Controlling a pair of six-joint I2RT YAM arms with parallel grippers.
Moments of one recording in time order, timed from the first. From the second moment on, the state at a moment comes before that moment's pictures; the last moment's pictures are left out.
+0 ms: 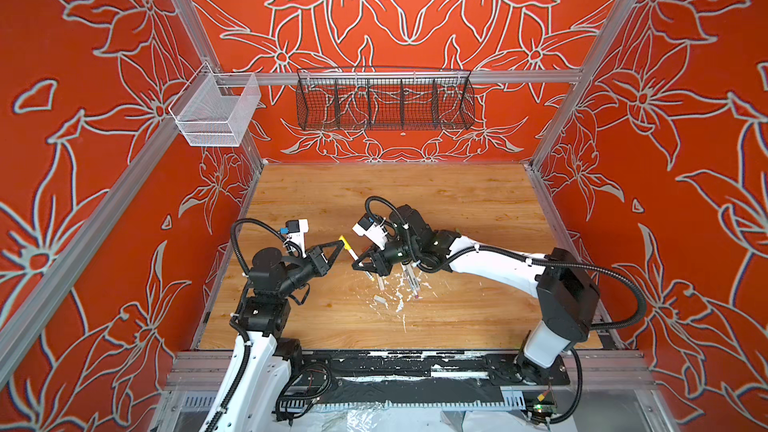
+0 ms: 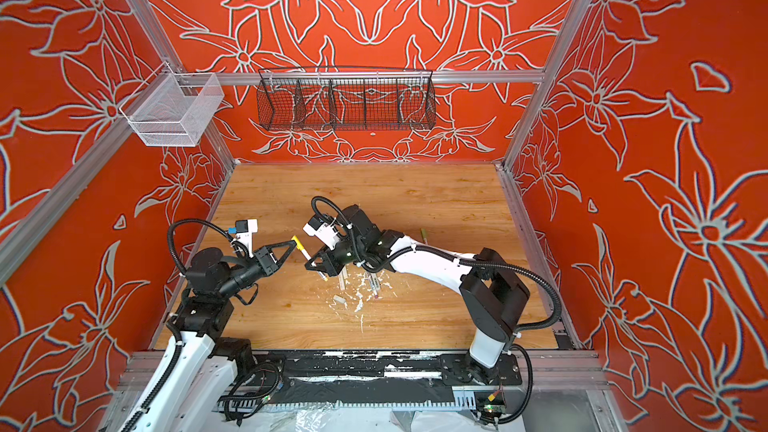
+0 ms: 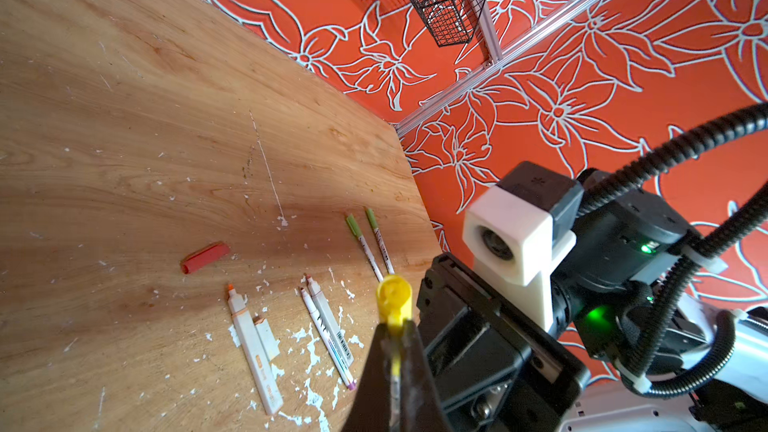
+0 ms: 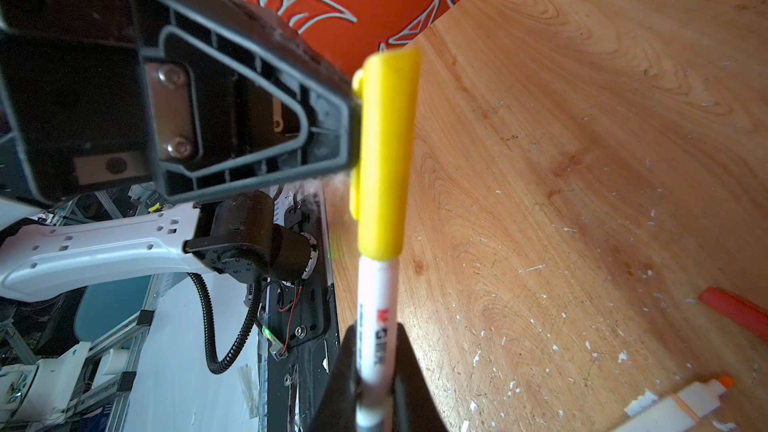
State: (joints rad) left arm 0.00 0.57 0.41 -0.04 0.72 -0.78; right arm 0.91 1.70 1.21 -0.09 -0.67 0.28
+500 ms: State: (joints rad) left arm 0.01 0.55 0.41 0.00 0.70 -0.79; right arm 0.90 1.74 1.37 -0.26 -0.67 0.21
